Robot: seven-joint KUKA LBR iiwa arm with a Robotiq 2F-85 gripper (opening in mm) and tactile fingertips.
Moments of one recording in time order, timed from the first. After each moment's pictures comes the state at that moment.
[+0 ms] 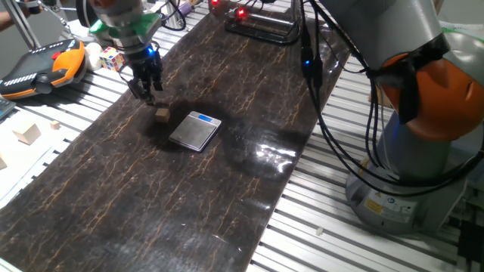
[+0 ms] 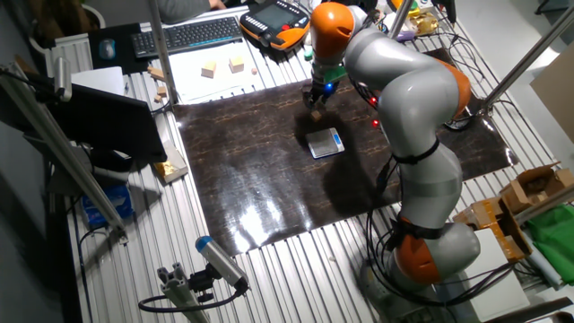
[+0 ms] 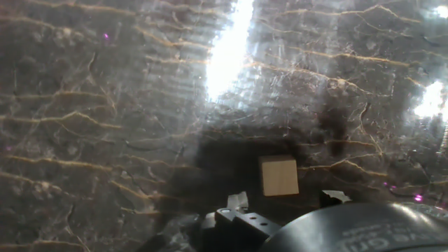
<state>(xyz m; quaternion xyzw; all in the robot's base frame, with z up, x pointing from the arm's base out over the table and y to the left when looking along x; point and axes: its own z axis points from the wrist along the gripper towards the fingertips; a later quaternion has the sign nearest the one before) 0.651 0.035 0.117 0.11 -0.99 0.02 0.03</state>
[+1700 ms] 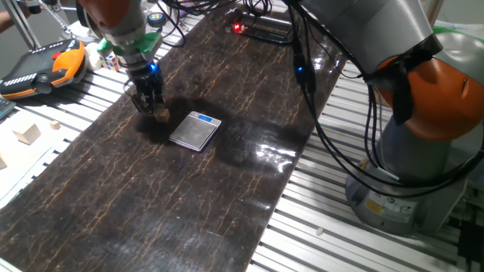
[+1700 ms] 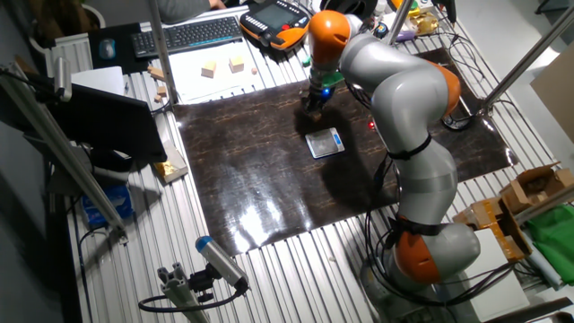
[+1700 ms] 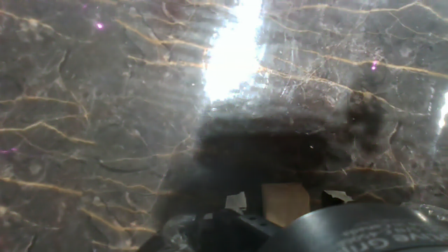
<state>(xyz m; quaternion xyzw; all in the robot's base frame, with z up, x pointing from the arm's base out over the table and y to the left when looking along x) 0.663 0.031 0.055 0.12 -0.99 0.00 0.03</state>
